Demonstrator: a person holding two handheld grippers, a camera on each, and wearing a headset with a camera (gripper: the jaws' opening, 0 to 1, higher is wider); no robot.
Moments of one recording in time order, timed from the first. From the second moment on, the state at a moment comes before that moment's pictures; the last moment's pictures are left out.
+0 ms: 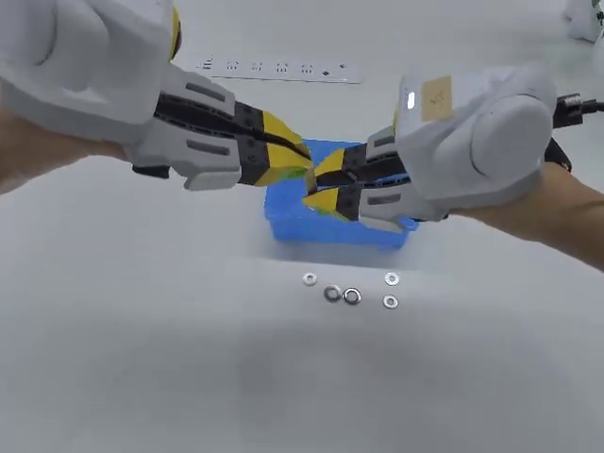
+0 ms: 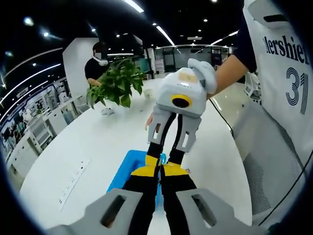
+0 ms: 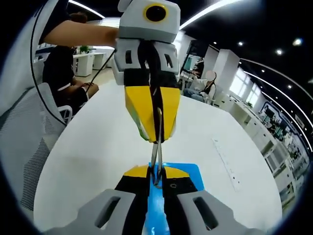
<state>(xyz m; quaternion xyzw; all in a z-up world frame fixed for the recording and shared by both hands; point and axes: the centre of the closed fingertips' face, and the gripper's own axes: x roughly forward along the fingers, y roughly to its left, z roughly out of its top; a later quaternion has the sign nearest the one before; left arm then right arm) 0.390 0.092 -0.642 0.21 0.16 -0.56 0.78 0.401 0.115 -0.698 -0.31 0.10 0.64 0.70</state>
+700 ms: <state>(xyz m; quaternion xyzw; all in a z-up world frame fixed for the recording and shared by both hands) 0.446 0.094 -0.697 0.21 0.18 -0.57 0.77 0.450 0.124 -0.753 -0.28 0.15 0.64 0.70</state>
